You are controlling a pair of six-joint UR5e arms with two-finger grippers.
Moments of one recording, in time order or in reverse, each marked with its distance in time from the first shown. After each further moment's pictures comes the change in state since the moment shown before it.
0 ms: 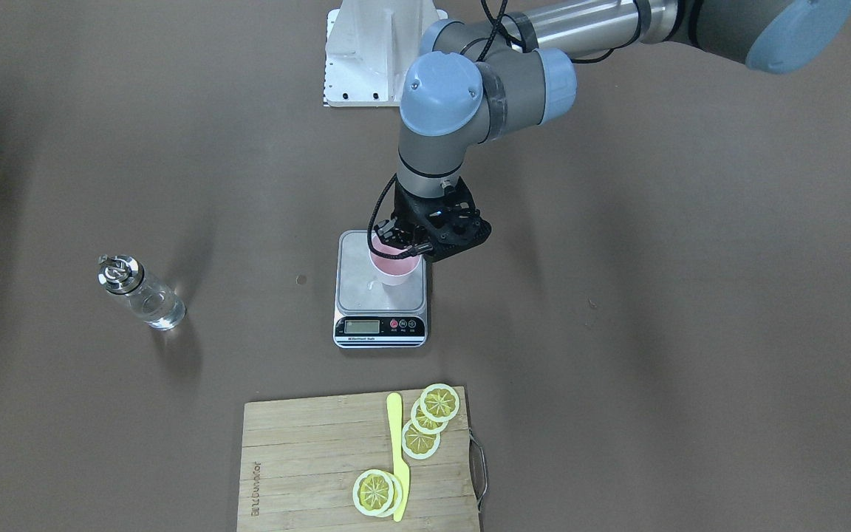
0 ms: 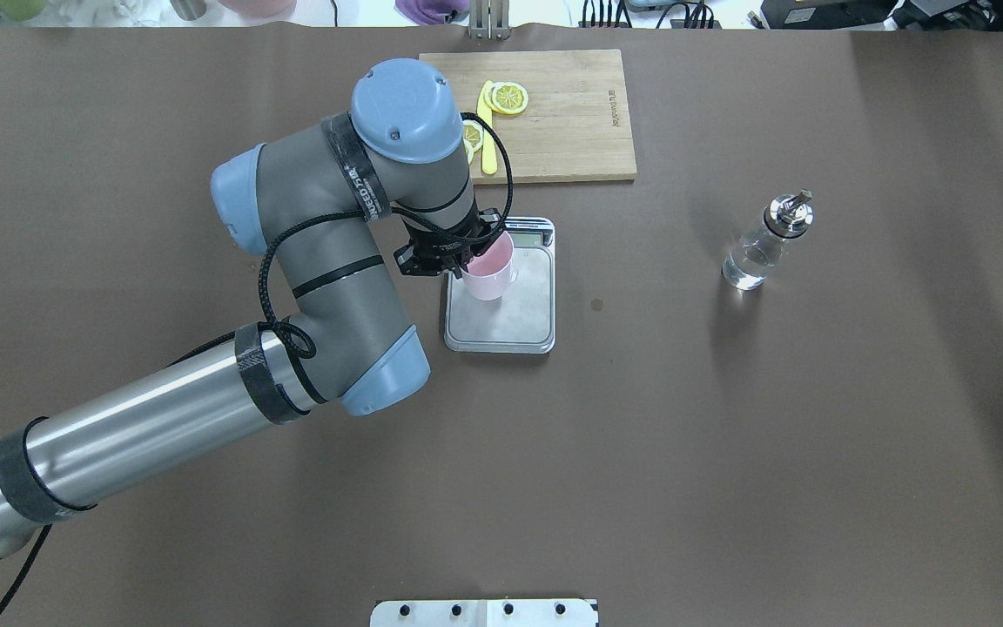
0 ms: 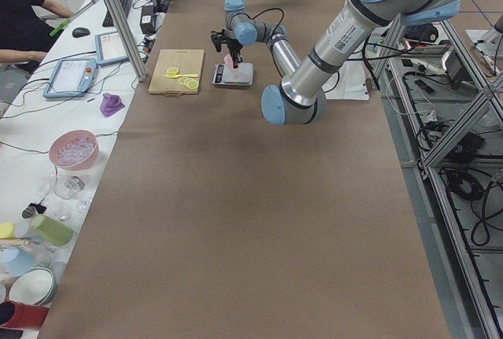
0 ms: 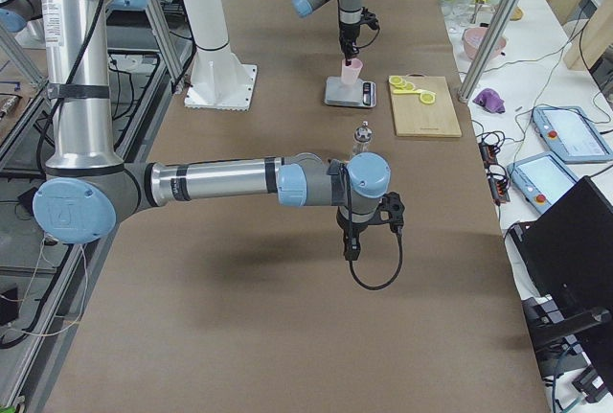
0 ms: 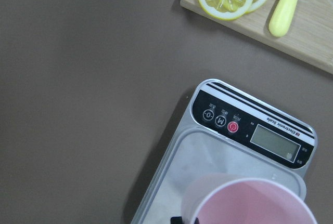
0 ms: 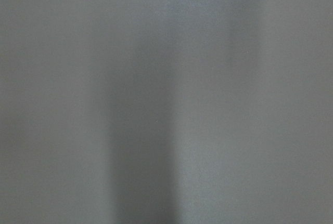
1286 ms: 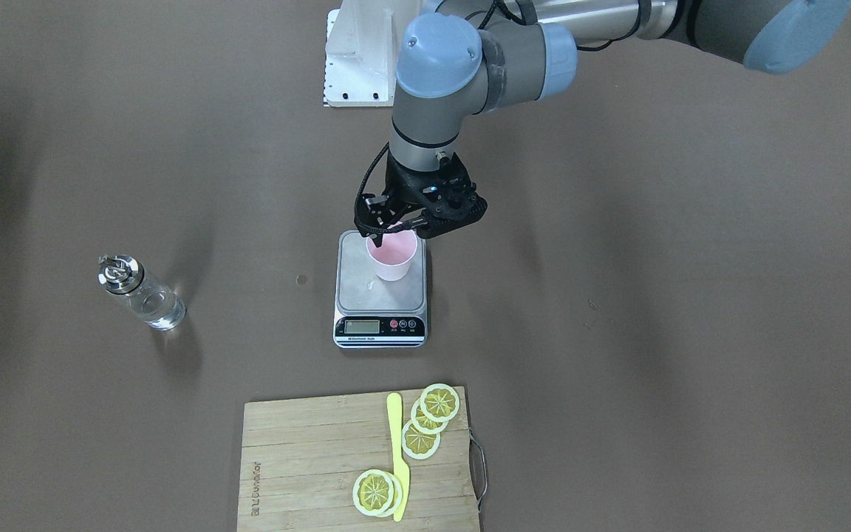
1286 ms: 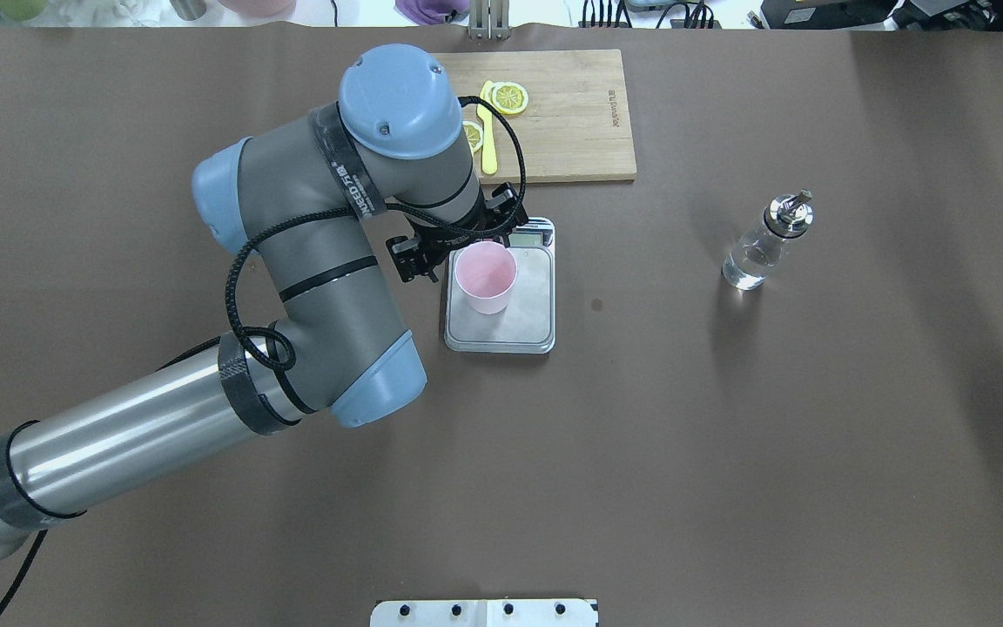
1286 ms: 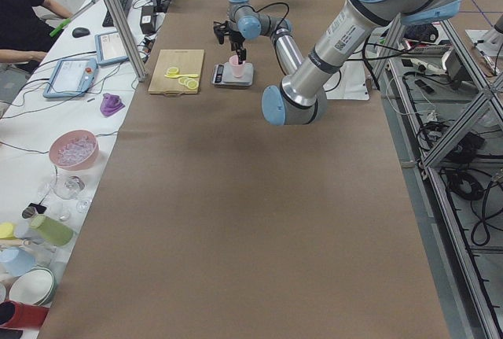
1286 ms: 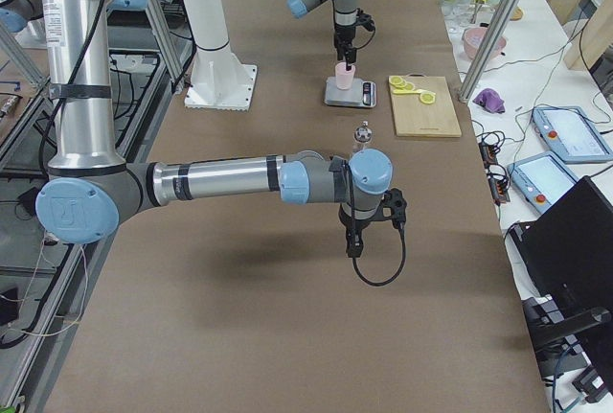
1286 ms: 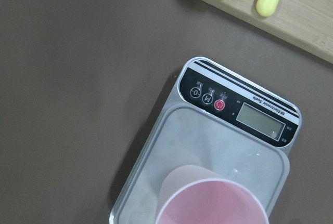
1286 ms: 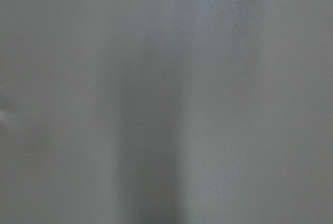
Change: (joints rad) left arm -0.014 0.005 -0.120 0.051 0.021 -0.019; right arm -0.026 0.042 0.058 0.002 -0.003 -0.006
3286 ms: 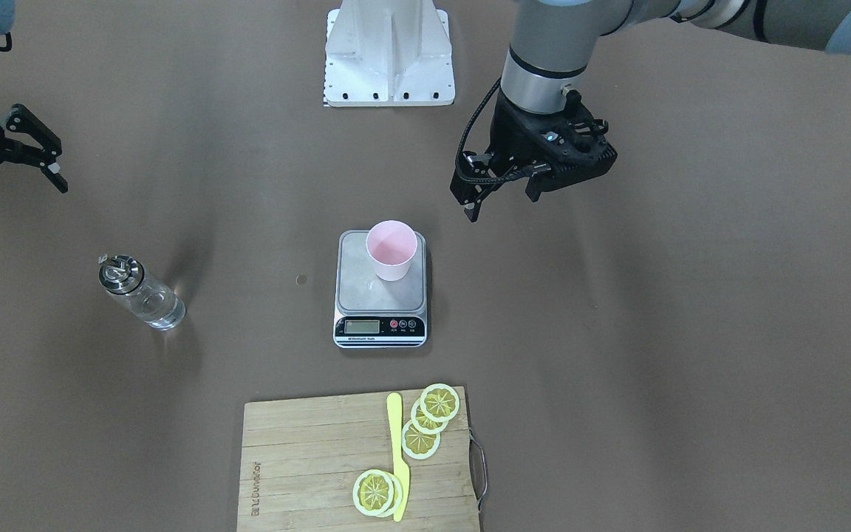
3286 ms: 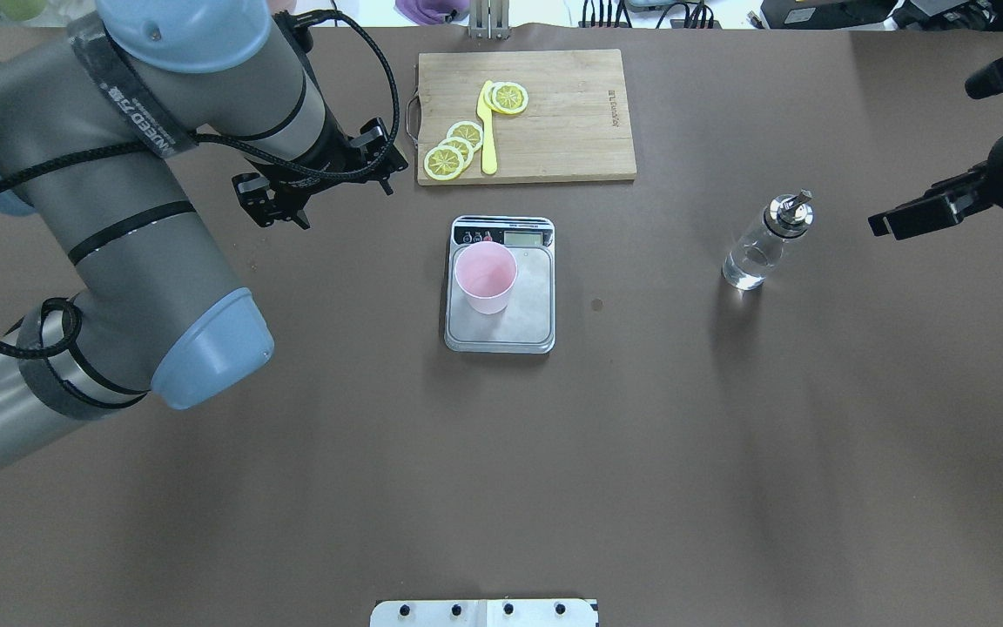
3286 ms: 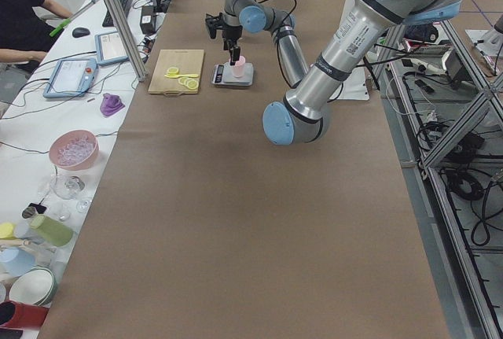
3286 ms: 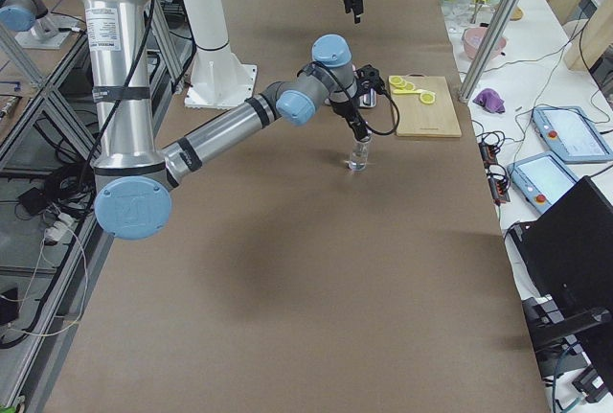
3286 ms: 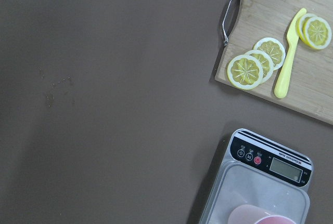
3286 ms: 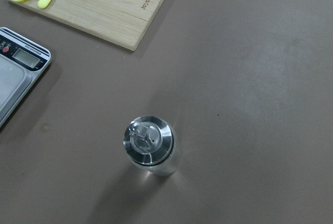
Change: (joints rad) left arm -0.128 0.152 -0.285 0.189 -0.001 0.143; right arm -0.415 -0.041 0.326 0.442 -0.273 0.450
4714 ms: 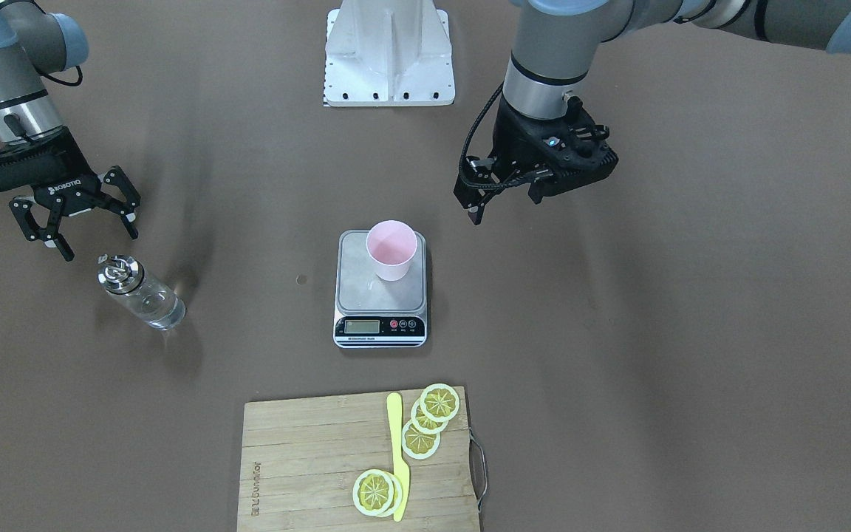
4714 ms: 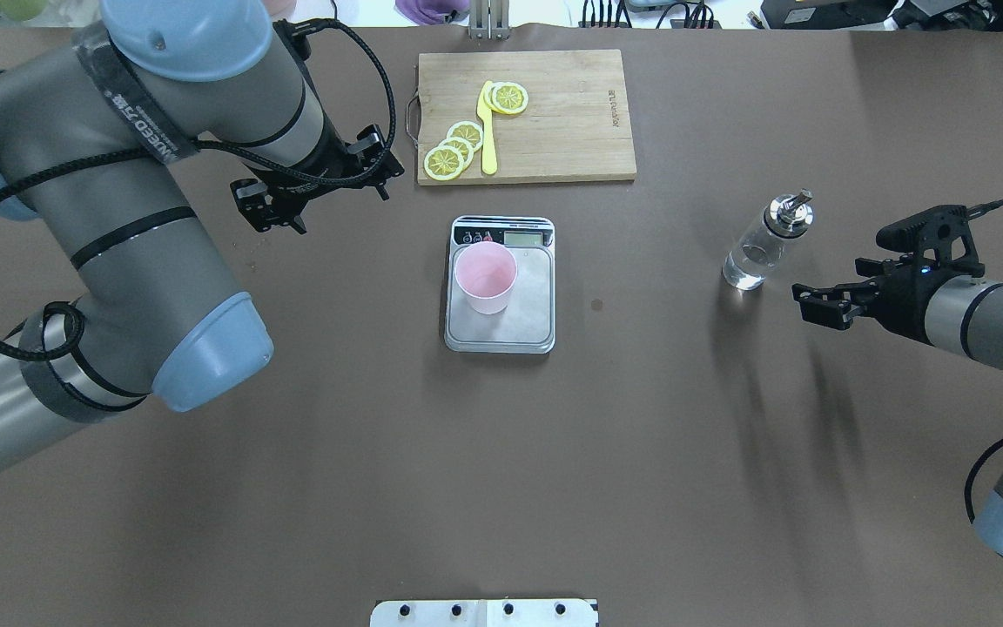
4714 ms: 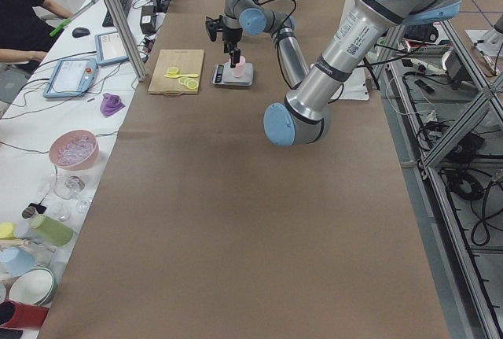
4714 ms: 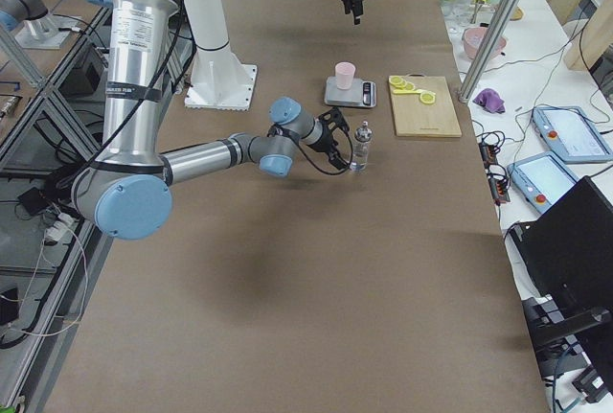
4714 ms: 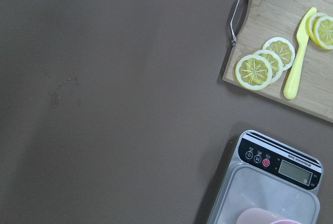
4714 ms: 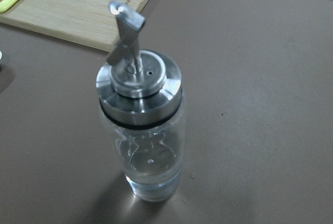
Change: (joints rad) left arm 0.004 0.010 0.005 -0.001 0.002 -0.003; right arm -0.393 -0.122 -0.234 0.612 -0.605 0.330
